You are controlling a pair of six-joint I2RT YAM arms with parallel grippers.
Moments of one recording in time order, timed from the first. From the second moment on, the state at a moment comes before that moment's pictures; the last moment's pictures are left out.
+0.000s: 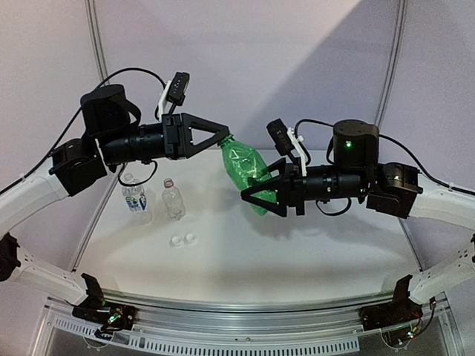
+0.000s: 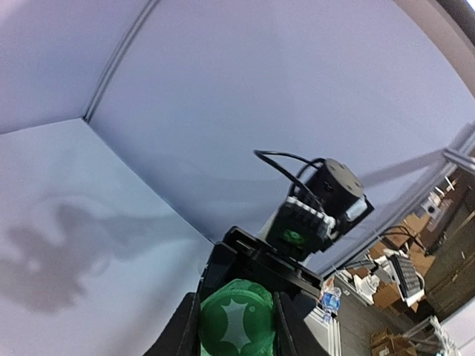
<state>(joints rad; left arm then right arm) -0.90 1.22 1.30 -0.11 0.40 -0.72 1.07 1.27 1.17 -0.10 -0.36 0.26</state>
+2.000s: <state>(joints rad) -0.90 1.08 1.24 -0.09 0.45 -0.65 1.14 1.22 1.10 -0.05 -0.30 0.31</state>
